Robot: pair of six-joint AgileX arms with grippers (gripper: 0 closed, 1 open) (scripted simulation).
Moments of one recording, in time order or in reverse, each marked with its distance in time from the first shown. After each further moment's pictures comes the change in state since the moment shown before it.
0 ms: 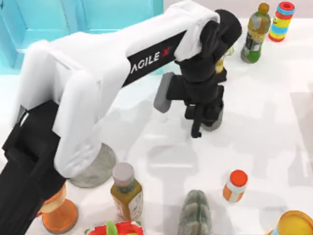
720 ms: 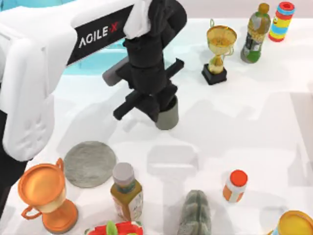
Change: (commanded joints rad) left arm 0.152 -0.167 -0.213 -0.118 -0.057 0.645; right arm 0.000 0.000 0.000 0.000 0.000 0.000
